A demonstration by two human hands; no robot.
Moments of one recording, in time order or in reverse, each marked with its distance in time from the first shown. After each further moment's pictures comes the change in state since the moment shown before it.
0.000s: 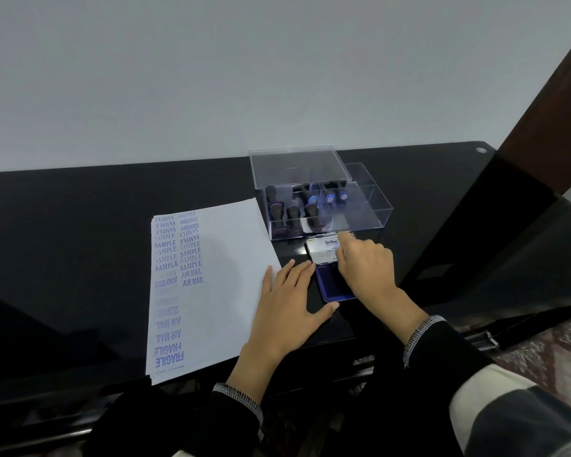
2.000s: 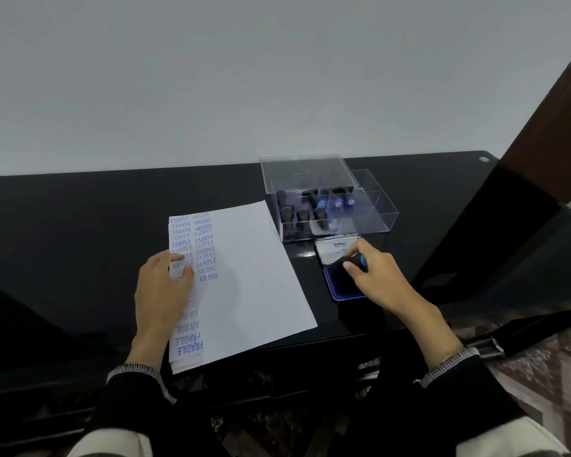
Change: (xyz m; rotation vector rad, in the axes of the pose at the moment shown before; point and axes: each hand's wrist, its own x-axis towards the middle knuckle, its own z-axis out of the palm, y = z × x) left_hand -0.038 -0.149 -0.086 -0.184 0.453 -0.572; right_hand -0.023 0.009 -0.029 0.664 -0.316 0.124
